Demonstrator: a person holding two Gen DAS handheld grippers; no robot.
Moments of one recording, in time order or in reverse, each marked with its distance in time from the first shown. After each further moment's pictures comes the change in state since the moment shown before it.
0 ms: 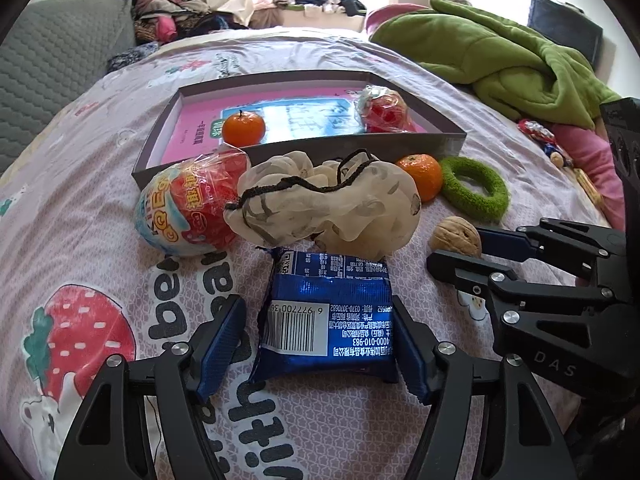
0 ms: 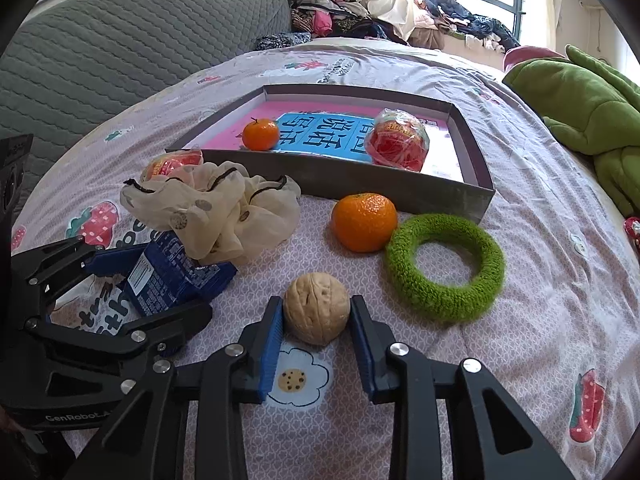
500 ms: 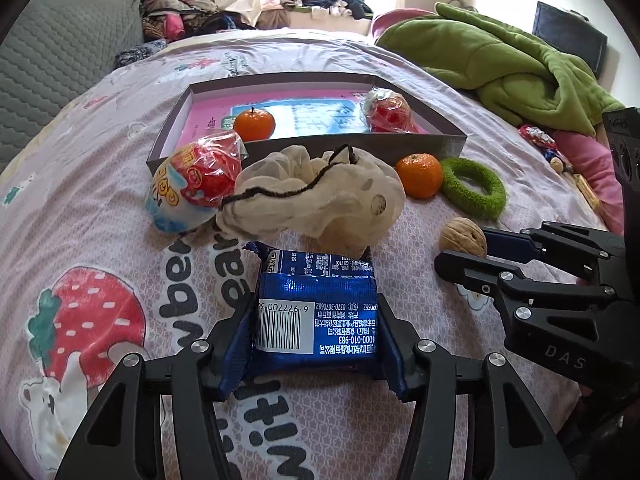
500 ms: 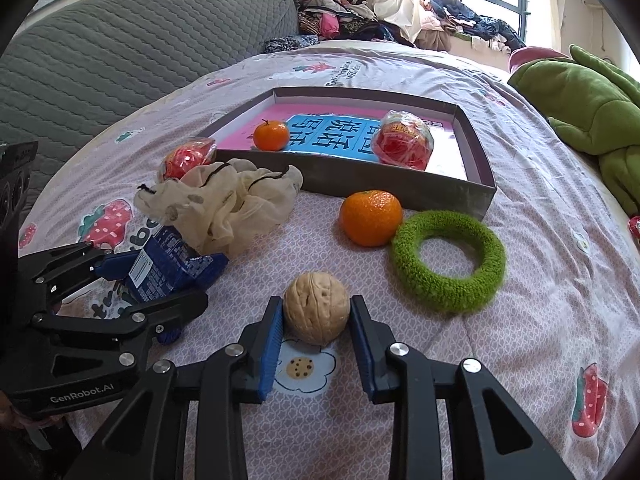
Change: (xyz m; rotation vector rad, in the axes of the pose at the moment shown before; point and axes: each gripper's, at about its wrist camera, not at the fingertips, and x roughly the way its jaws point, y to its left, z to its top) left arm -0.010 0.005 -0.010 -0.027 0.000 -0.004; right arm -0.008 0.000 -0.005 -0.003 -0.008 0.032
